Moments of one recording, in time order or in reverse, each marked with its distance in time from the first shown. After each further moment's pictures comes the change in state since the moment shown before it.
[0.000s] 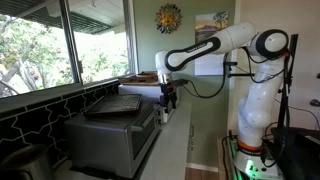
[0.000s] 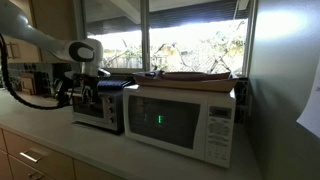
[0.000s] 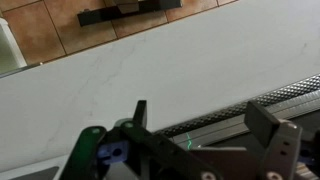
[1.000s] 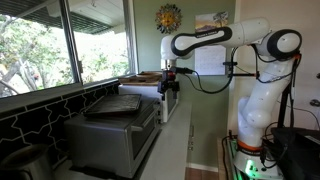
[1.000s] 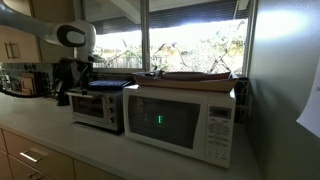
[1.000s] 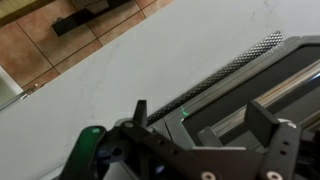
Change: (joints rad) arm -0.007 -0.124 0.008 0.049 0.080 -0.043 0.255
